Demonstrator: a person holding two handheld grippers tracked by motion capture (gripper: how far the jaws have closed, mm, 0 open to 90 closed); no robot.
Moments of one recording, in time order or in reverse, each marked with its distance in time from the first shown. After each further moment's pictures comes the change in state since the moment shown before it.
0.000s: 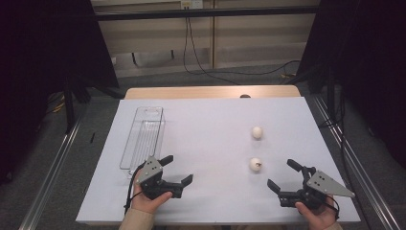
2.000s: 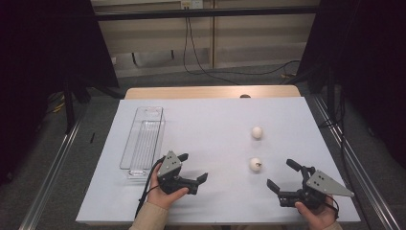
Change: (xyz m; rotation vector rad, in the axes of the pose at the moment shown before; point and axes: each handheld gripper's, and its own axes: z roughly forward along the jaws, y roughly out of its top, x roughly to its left) left arm -0.014 0.008 0.040 0.080 -0.032 0.028; right arm 0.000 0.000 0.001 0.000 0.007 -0.002
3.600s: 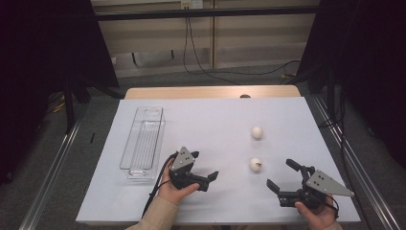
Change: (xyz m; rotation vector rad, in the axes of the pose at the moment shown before) left arm -0.010 0.012 0.028 0.040 -0.041 0.012; right arm 0.000 0.001 0.000 -0.002 0.009 -0.004
